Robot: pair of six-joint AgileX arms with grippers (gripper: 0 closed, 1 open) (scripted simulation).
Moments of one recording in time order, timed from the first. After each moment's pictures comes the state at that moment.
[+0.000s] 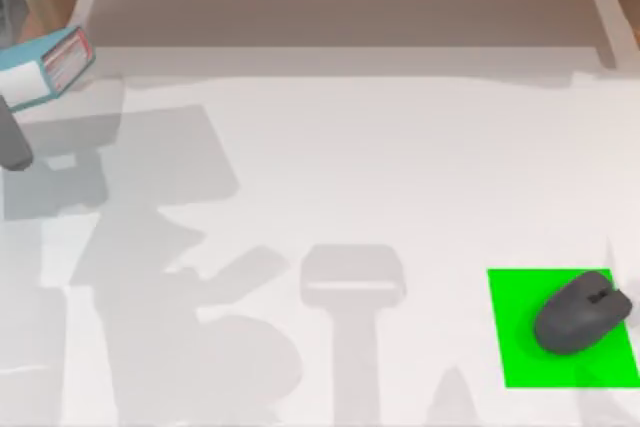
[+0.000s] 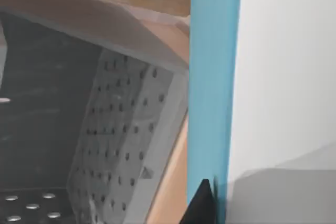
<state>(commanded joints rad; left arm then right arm) 0.17 1.43 0.58 0.37 0.18 1.36 0.00 0.00 0.00 0.00 0.00 0.00</state>
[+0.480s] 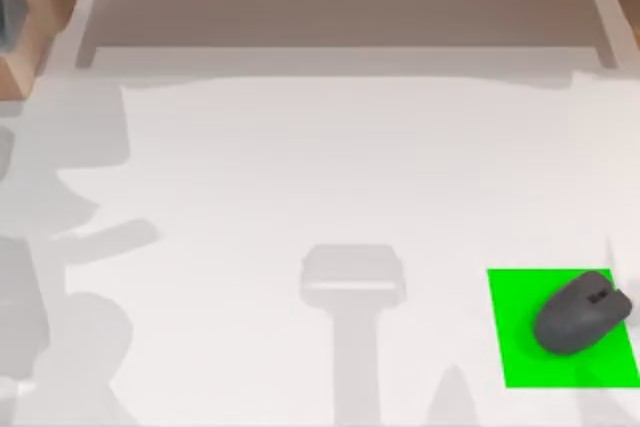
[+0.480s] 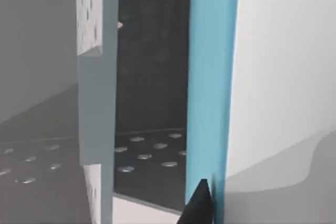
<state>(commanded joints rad) 0.48 1.70 0.79 0.56 0.45 1.66 0.00 0.00 0.00 0.00 0.00 0.00</state>
